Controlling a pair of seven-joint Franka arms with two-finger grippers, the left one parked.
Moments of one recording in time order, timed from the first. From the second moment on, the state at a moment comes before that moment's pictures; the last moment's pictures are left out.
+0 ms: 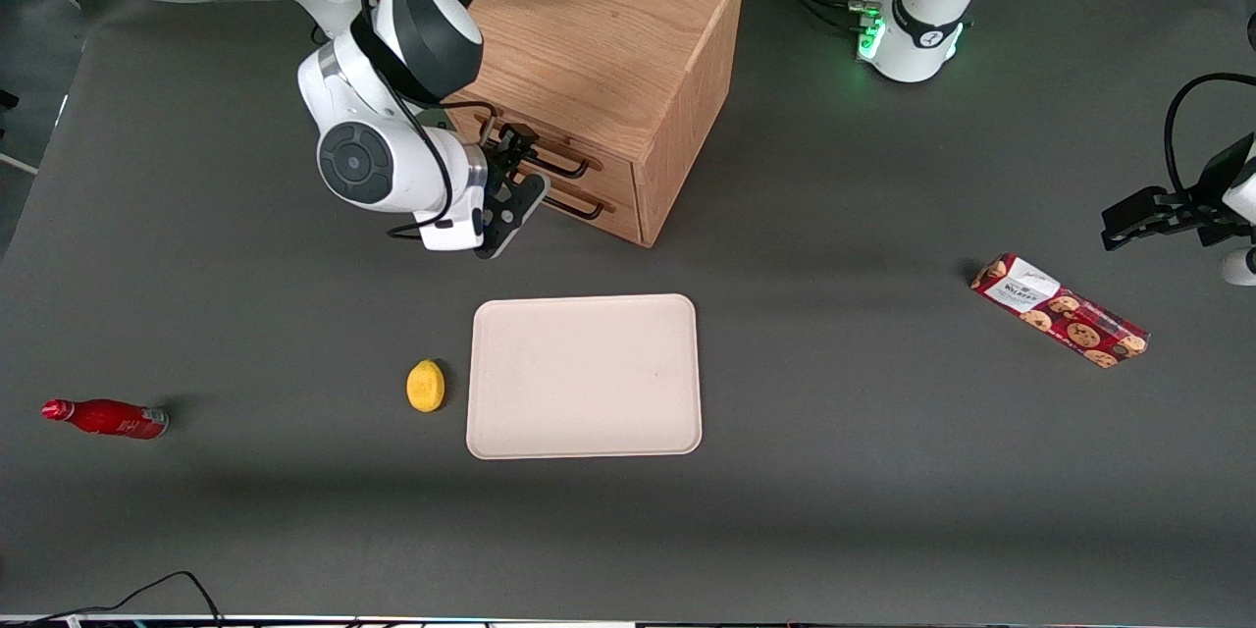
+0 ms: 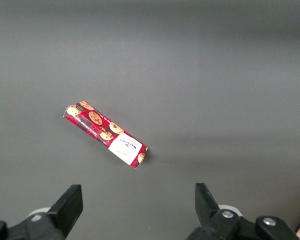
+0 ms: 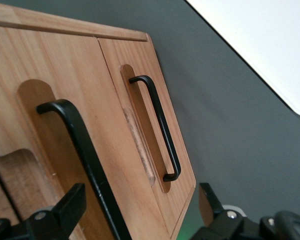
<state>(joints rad) 0.56 0.24 -0.04 -1.80 0.38 1.69 -0.38</state>
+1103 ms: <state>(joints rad) 0.54 0.25 0.00 -1.86 0.33 1.72 -0.40</state>
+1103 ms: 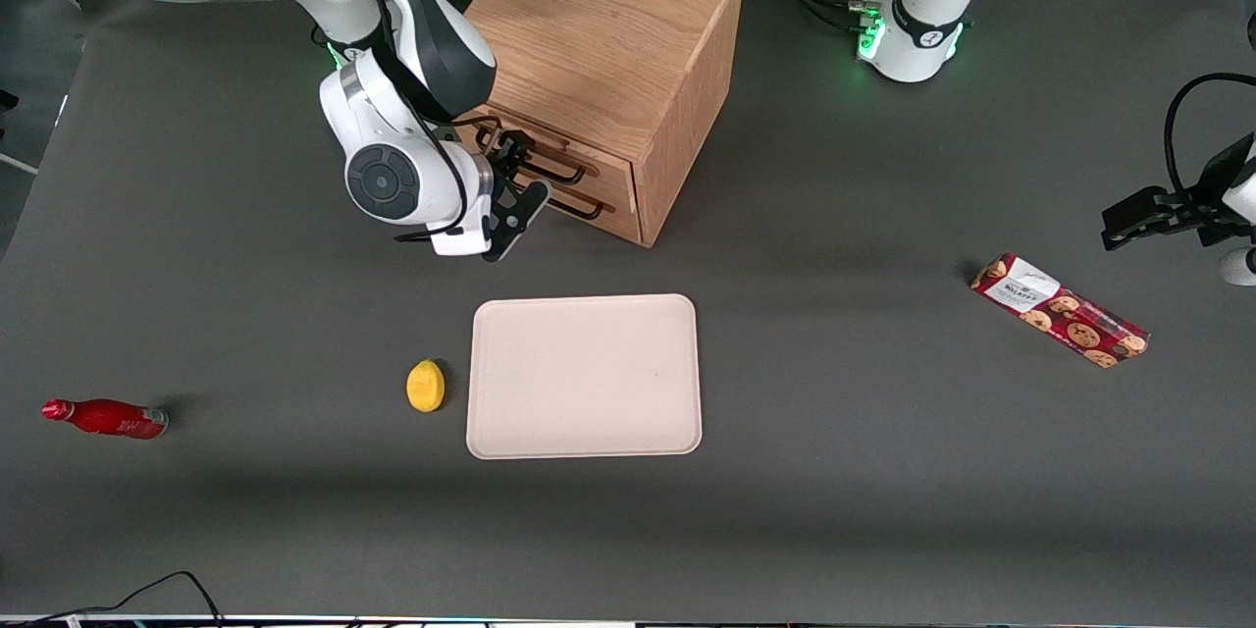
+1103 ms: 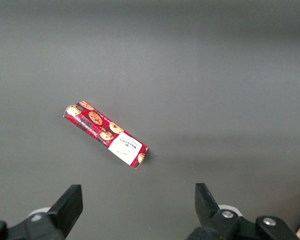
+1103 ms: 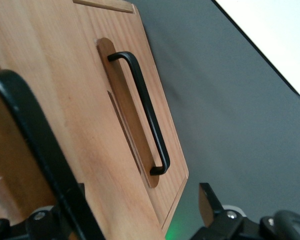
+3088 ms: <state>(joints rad) 0.44 0.34 0.01 -1.74 0.31 1.77 -0.48</state>
